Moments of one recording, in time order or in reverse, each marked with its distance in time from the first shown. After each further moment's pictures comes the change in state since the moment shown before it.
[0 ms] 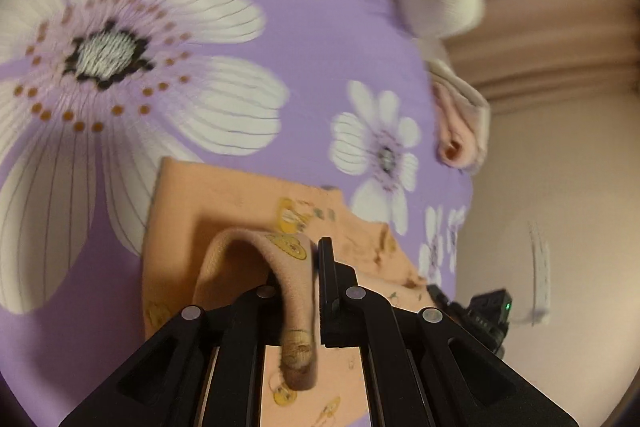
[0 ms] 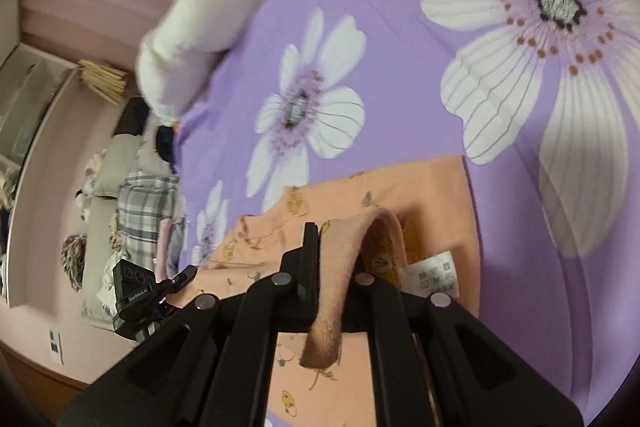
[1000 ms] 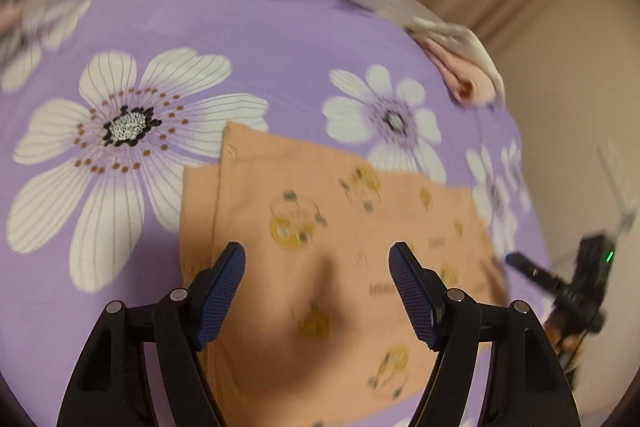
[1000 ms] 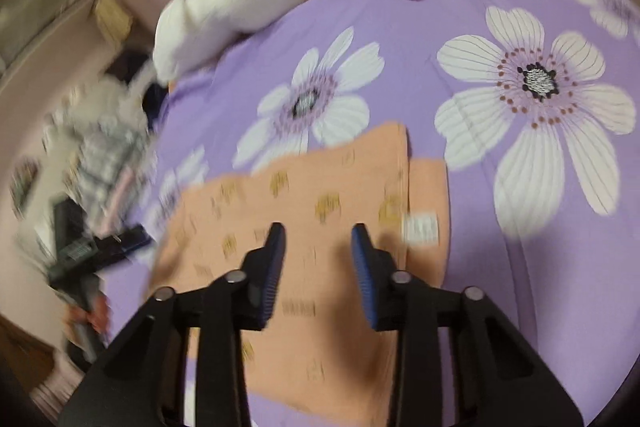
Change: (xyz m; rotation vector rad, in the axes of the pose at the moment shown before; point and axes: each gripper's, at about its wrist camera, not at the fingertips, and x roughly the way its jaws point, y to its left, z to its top) left arm -0.031 -0.049 -0.082 0.486 -0.123 0.311; right arm -0.063 0.034 -0.077 -0.364 -0.105 -0.194
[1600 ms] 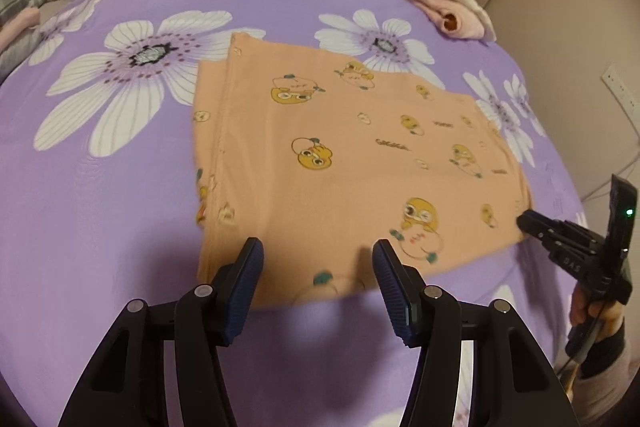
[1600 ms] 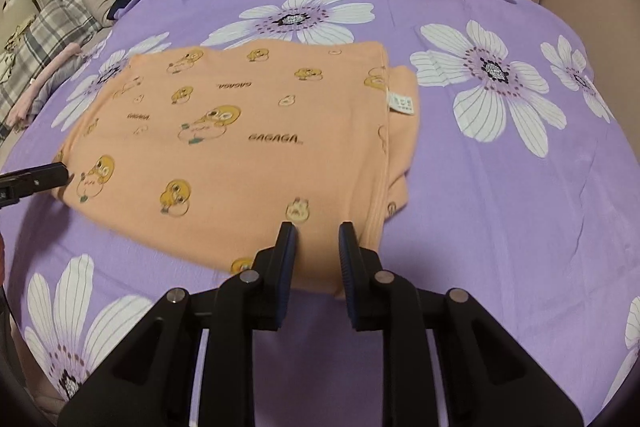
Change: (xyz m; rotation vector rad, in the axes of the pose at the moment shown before) left arm -0.013 -0.008 -0.088 0.097 0.027 0.070; right arm 0.008 0.042 -0.085 -0.307 0.058 -0.363
